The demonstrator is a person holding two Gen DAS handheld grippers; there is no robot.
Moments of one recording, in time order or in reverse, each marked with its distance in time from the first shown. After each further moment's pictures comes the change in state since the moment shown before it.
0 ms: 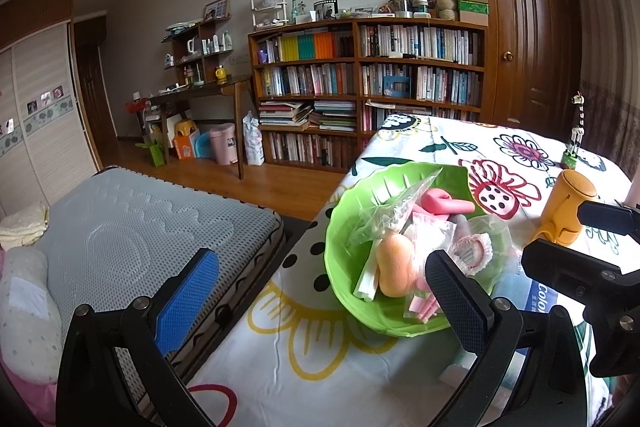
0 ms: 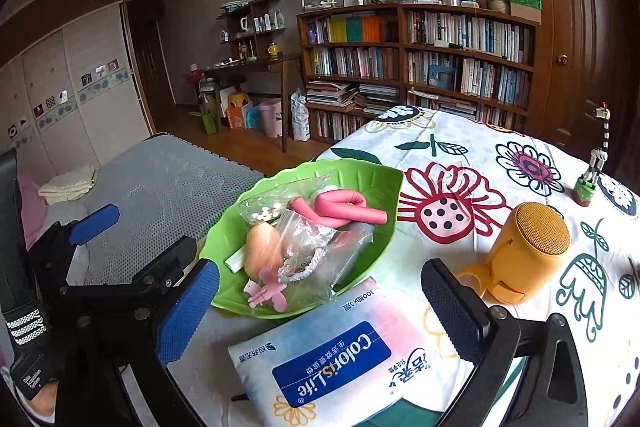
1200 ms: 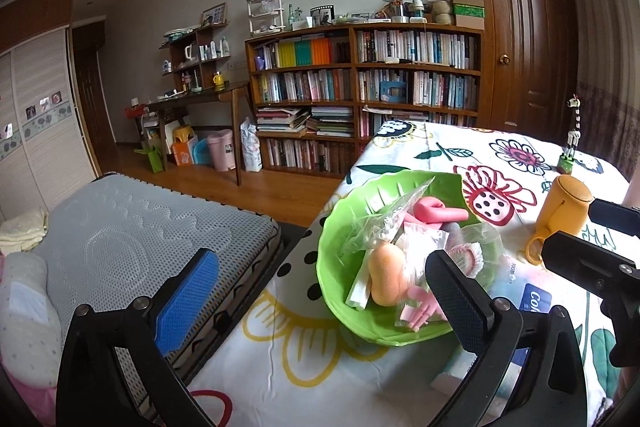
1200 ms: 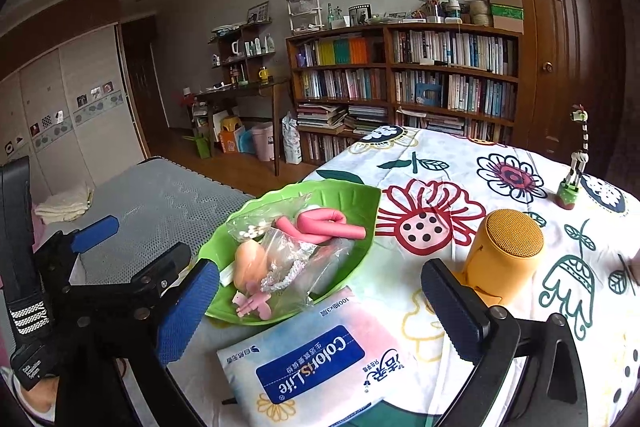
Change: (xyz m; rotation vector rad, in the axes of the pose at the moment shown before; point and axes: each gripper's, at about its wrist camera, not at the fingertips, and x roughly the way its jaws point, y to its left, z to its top) left arm 0.004 -0.005 -0.001 0.008 -0.008 -0.008; right arm -0.020 -0.015 -0.005 0.029 -0.100 -0.023
